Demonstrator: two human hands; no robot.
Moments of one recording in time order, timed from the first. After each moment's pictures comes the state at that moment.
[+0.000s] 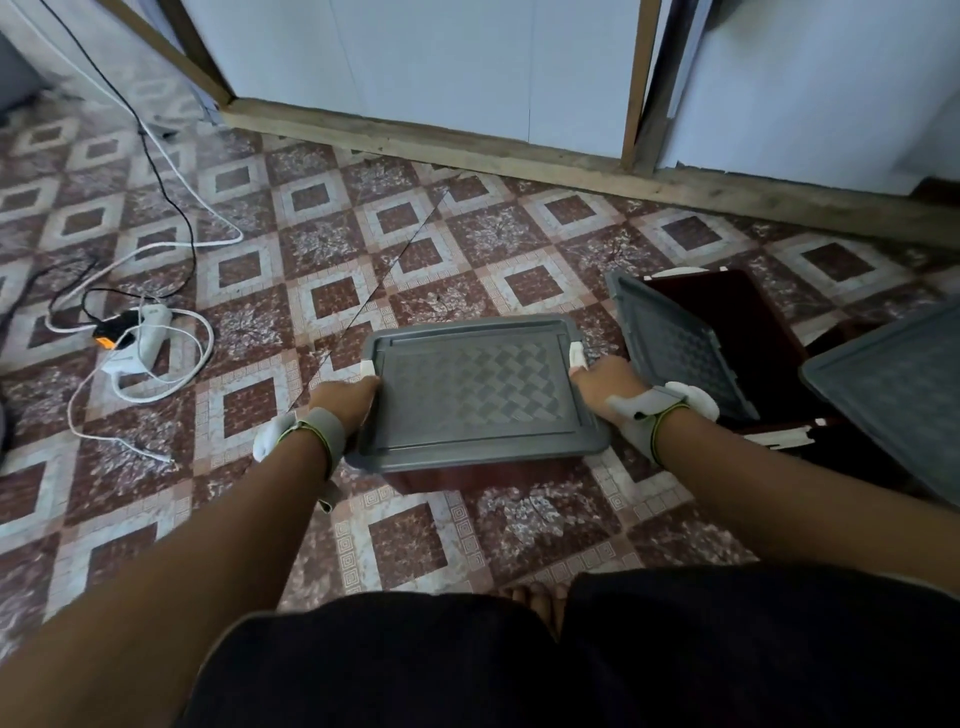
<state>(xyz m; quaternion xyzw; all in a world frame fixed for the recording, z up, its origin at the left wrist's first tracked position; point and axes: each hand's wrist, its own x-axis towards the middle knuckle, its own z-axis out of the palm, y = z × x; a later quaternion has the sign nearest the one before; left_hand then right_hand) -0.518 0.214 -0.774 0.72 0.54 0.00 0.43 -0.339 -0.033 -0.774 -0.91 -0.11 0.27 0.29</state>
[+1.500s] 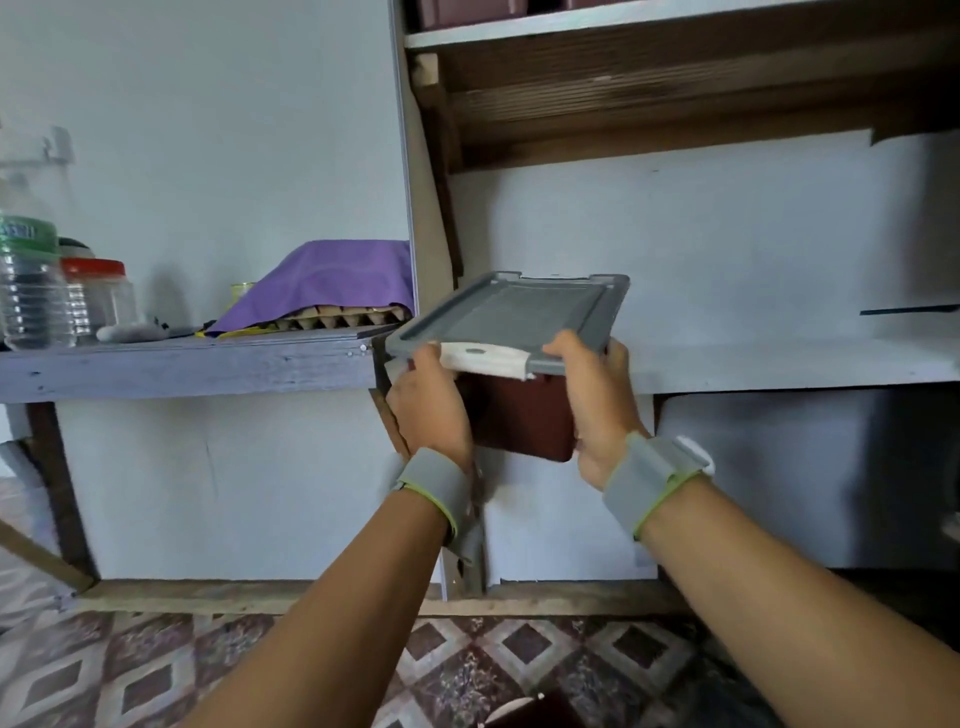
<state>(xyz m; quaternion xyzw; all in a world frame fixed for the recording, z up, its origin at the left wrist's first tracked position) -0.303 -0.057 -0.264 0.53 0.13 0.40 0.73 -0.296 -0.193 -0.257 -0.58 -0.10 -0.11 0.80</state>
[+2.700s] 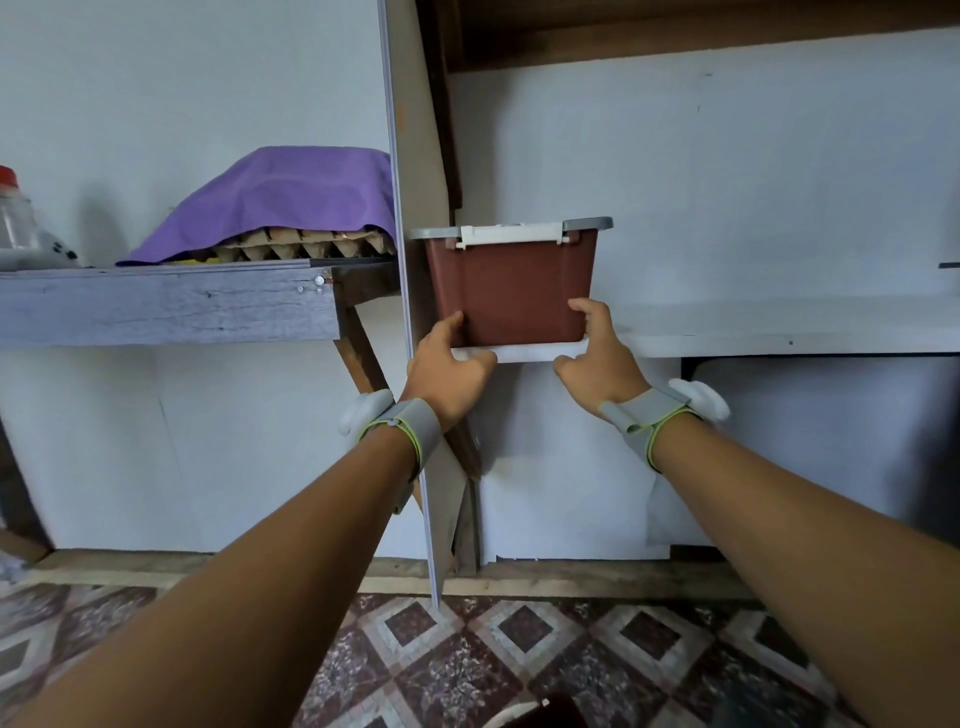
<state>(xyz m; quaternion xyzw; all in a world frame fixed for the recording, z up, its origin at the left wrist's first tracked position) -0.154 0.015 -0.312 0.83 0.04 0.26 0.48 -0.107 -0.159 -0.309 -0.83 -0.20 -0.22 0.48</state>
